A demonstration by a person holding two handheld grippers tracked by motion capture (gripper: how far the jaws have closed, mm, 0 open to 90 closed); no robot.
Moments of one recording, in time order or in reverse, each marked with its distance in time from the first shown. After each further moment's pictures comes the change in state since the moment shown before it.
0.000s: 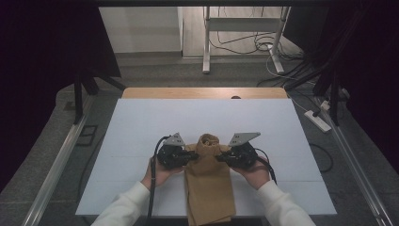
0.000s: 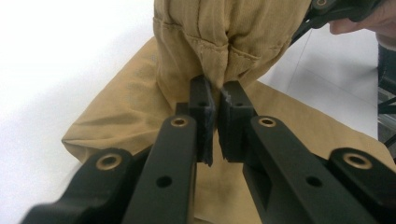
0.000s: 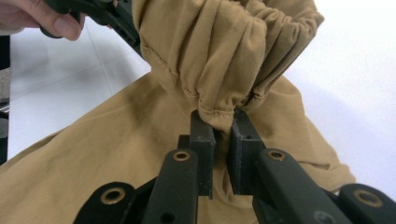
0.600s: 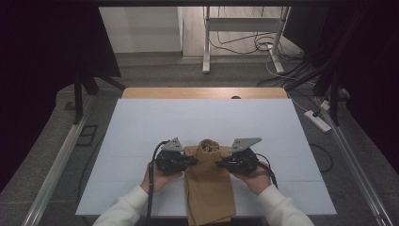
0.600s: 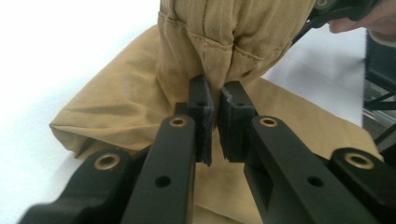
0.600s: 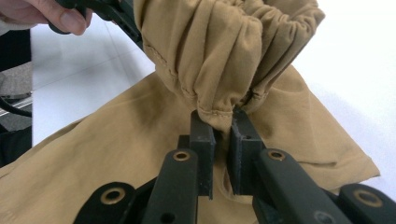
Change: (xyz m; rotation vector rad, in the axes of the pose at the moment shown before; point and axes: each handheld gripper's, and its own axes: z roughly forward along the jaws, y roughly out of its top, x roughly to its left) left arm -0.014 -0.010 -0.007 -0.002 -0.022 0.001; right arm 0.013 -0.009 -0.006 -0.003 0.028 0.001
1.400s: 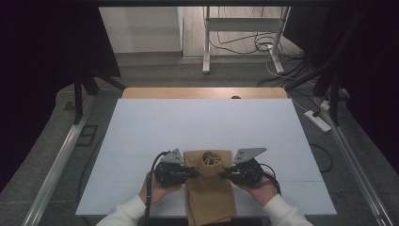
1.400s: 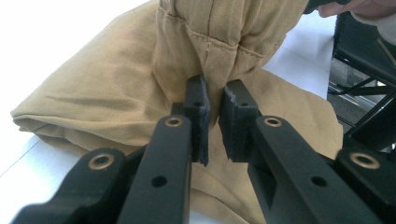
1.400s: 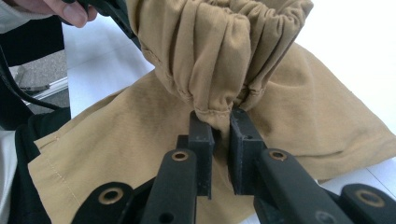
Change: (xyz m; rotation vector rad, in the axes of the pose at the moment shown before) left arm -0.022 -0.016 -0.003 0.032 -0.043 0.013; right arm 0.019 -0.019 -0.011 0.018 0.042 0.000
